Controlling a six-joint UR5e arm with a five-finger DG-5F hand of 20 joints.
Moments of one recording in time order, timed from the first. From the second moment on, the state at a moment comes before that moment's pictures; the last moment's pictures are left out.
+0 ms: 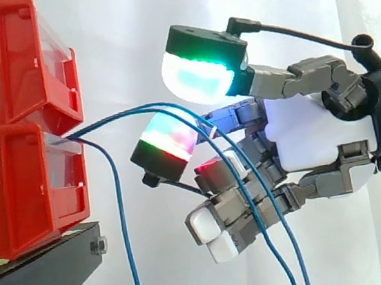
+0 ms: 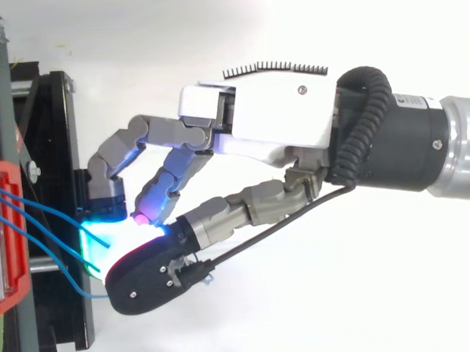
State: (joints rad) arm 0.14 -2.31 -1.08 -2.95 -1.29 -0.08
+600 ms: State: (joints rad) arm 0.14 -2.31 -1.08 -2.95 -1.29 -0.08
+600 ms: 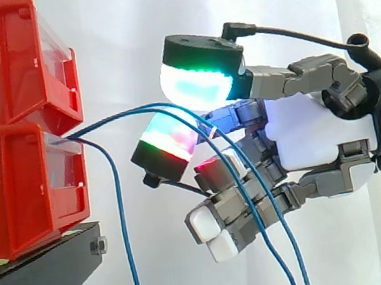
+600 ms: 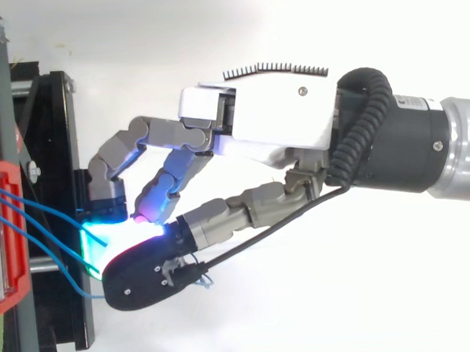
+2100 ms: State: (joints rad) arm 0.14 -2.27 -1.08 -3.11 -1.30 -0.10
